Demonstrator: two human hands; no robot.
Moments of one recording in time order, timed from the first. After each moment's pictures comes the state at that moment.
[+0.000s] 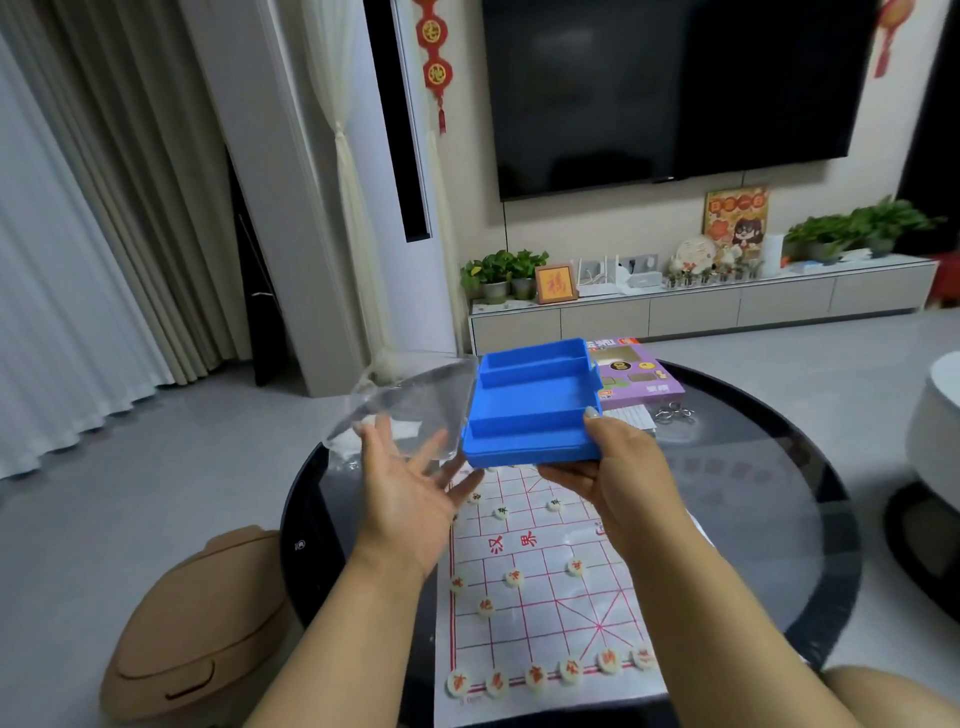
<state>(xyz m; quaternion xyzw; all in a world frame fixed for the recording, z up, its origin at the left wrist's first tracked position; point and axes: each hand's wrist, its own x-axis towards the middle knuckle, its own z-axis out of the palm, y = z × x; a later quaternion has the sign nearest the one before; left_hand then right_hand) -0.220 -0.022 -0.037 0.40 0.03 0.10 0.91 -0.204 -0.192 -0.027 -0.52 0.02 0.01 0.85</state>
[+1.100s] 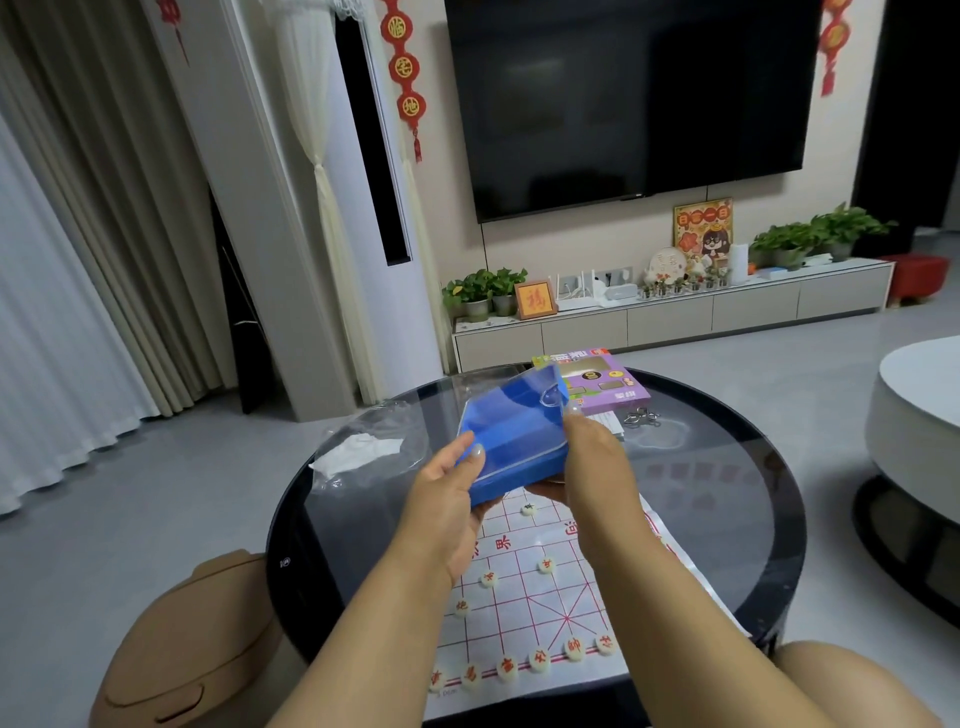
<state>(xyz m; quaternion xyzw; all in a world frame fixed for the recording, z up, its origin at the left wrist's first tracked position) -0.227 -0.079 -0.034 0.55 0.09 0.07 0.83 -0.227 -0.203 -0.017 -0.58 0.03 -0.06 0.81</state>
